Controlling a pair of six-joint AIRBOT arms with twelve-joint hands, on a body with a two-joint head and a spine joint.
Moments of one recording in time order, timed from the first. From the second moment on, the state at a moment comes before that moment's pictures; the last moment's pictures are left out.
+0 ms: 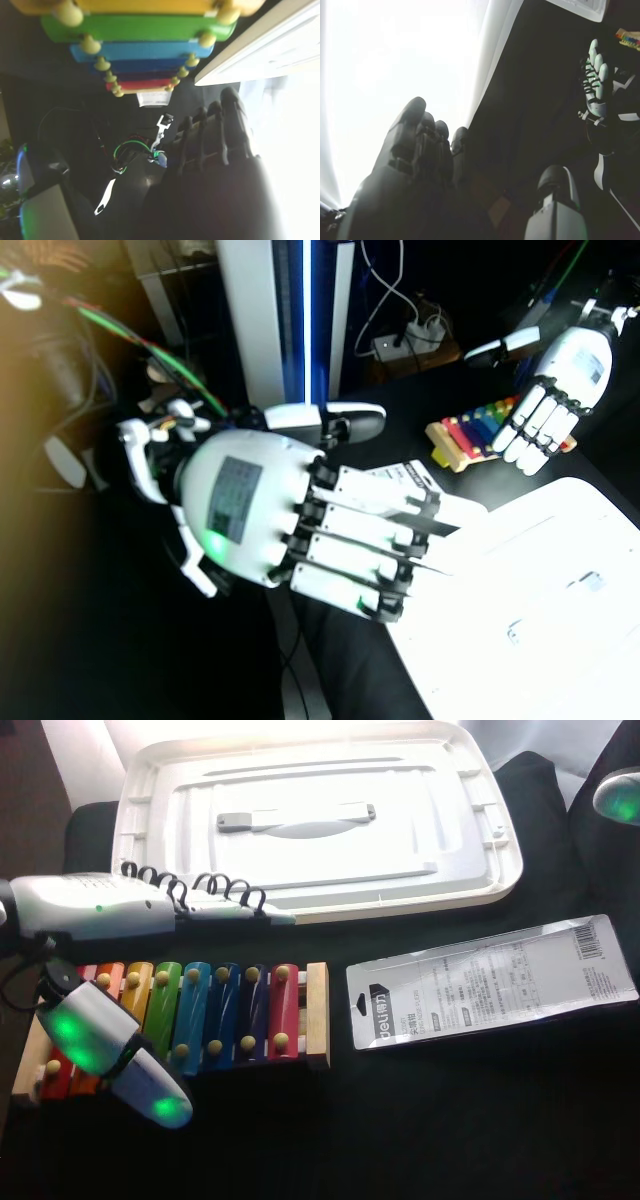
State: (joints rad) left arm 0.67 -0.89 1.17 1.05 -0.62 -0.02; right arm -0.88 -1.01 1.45 -0.06 1.19 -0.07
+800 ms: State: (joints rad) left arm 0.71 -0.98 1.24 1.05 -0.53 -0.02; right arm -0.88 -1.01 1.44 -0.09 1.19 -0.07
